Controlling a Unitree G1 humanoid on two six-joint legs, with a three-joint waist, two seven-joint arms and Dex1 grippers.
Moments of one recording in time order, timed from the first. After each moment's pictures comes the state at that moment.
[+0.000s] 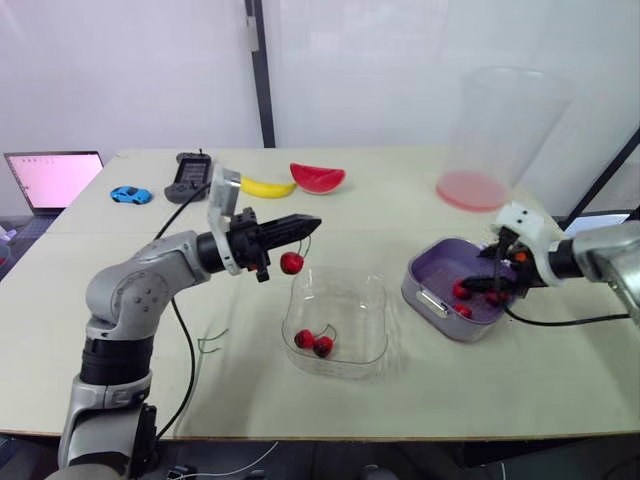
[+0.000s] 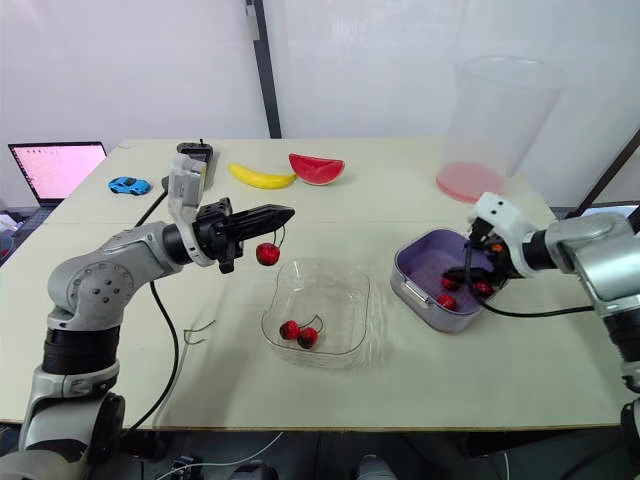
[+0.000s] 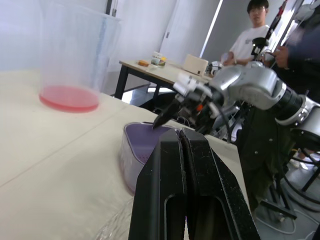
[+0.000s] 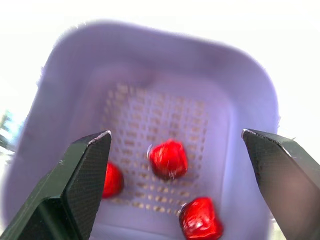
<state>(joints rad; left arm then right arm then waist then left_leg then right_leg) -0.72 0.49 0.13 -0.15 -0.89 0.84 -0.86 -0.75 -1.15 0.08 0.11 0.37 0.83 1.13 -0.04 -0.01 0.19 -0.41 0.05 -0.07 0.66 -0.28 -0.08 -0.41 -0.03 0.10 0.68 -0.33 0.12</state>
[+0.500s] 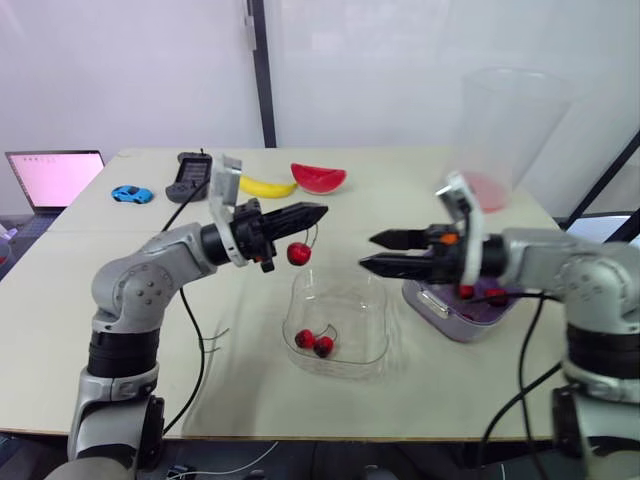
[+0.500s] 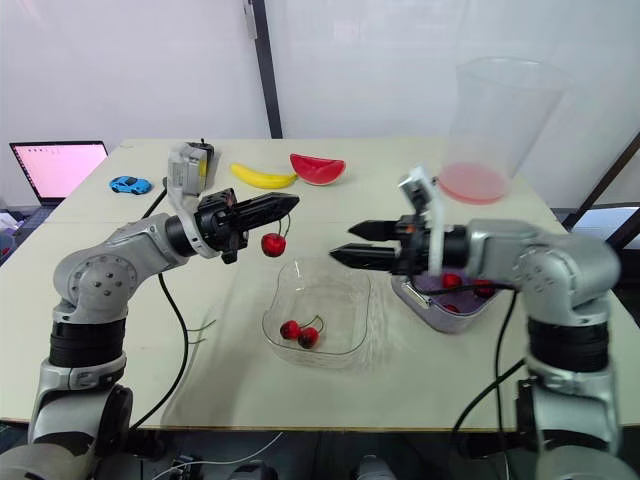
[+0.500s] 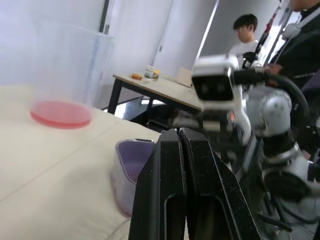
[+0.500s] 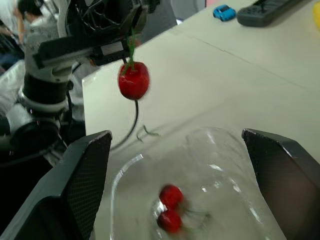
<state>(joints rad) -0.76 0.46 0.14 -0.15 -0.94 0.85 -0.82 -0.75 -0.54 -0.19 -0.31 0.88 1.30 0.74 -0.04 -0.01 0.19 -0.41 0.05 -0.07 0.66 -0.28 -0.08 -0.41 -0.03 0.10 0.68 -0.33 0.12</state>
